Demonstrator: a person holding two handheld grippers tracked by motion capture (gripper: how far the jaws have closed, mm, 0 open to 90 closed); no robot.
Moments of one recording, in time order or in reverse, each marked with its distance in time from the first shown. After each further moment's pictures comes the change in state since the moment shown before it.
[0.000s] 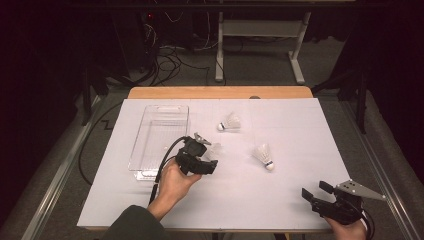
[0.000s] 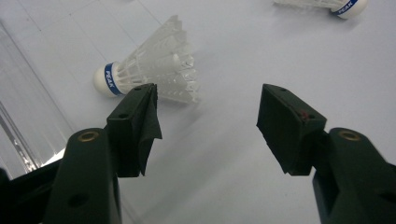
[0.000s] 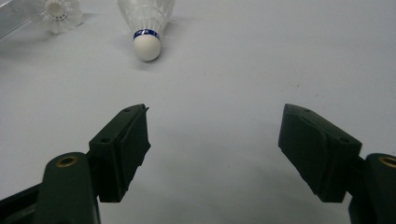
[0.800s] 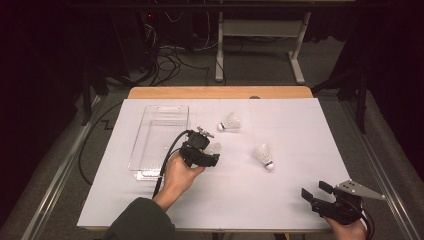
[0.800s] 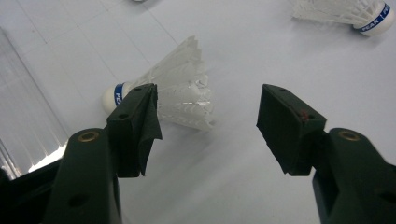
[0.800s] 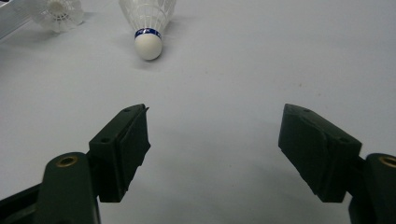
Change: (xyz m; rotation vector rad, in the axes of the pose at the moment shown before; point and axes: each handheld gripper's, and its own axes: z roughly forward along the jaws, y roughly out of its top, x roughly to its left) left arm 0.009 0.017 0.015 0.011 0.017 -0.021; right arm 0.000 0.000 0.001 0.004 0.006 -0.001
